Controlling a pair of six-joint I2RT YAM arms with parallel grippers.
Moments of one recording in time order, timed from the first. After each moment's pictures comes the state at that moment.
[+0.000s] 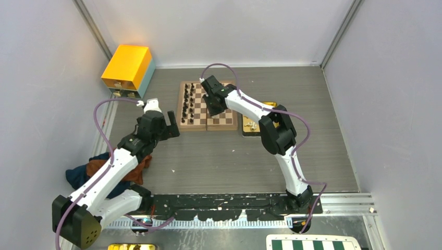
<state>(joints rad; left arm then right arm) -0.44 0.97 0.74 -0.44 -0.34 -0.47 0.70 2.23 1.90 -0.68 0.09 0.24</state>
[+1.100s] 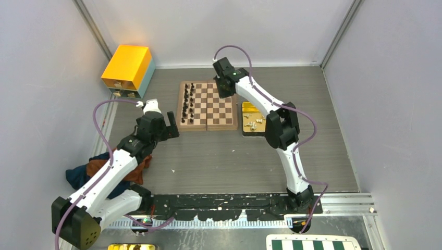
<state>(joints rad) -0.44 0.95 0.73 -0.44 -0.34 -0.47 0.58 2.26 2.12 -0.79 0.16 0.22</state>
